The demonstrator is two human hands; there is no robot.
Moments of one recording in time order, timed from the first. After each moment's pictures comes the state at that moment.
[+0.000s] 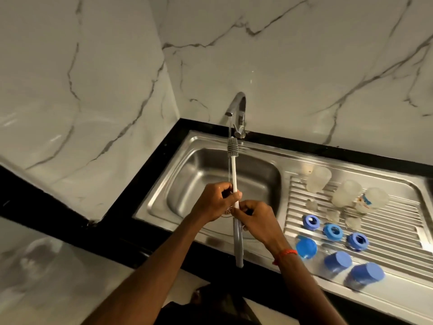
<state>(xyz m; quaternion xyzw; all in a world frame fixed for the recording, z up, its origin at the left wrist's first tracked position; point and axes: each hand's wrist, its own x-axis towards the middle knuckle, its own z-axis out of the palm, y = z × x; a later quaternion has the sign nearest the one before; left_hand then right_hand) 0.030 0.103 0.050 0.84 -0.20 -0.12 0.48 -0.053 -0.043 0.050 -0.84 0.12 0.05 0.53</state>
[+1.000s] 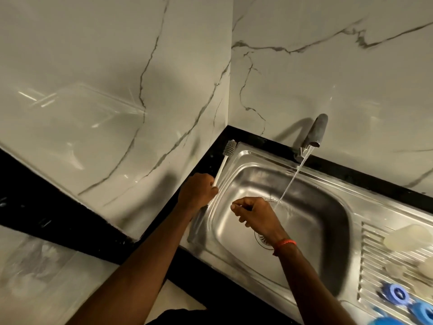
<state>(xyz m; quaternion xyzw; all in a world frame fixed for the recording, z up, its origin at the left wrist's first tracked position) 0.199 0.277 0.040 0.98 -0.06 -0.05 0.19 0.123 0.086 0.029 -0.83 0.06 0.14 0.54</state>
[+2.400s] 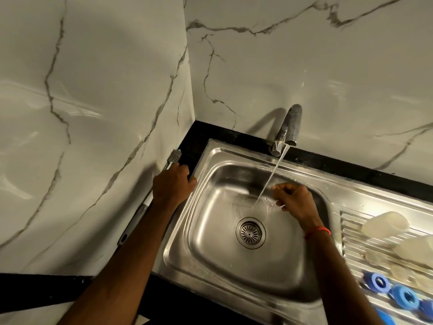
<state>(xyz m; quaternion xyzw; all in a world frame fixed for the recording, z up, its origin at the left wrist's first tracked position) 0.273 0.257 0.005 0.99 -0.09 0.03 0.07 0.159 -0.059 0.001 -0.85 0.22 0.00 0.48</state>
